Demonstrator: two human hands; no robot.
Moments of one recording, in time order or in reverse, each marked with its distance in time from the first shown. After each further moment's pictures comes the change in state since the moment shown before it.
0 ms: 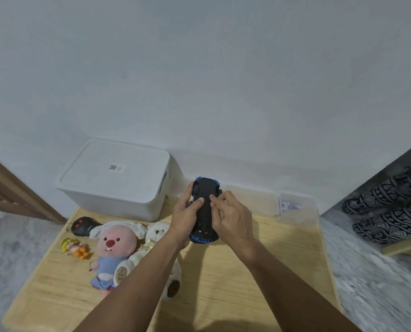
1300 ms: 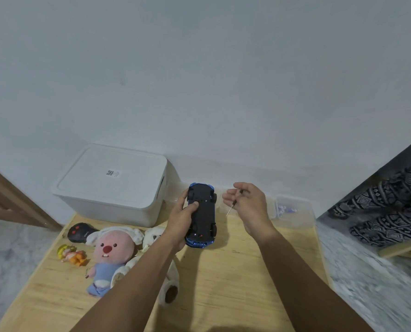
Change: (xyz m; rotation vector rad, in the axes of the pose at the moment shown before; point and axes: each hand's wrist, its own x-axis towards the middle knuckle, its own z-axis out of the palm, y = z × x) left_hand 0.006 0.002 -0.005 -0.034 0.021 -0.086; right_hand 0.044 0.005 -0.045 0.935 -0.060 0.873
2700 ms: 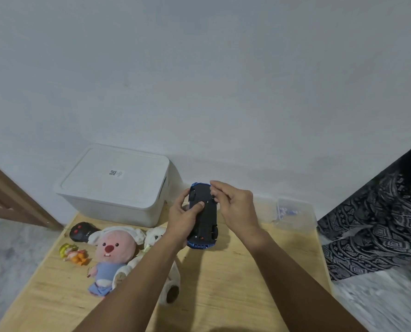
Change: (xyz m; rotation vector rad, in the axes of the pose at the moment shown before) left_hand -0.005 0.003 0.004 0.053 0.103 0.115; right_hand -0.013 0.008 0.018 -0.428 -0.136 -0.574
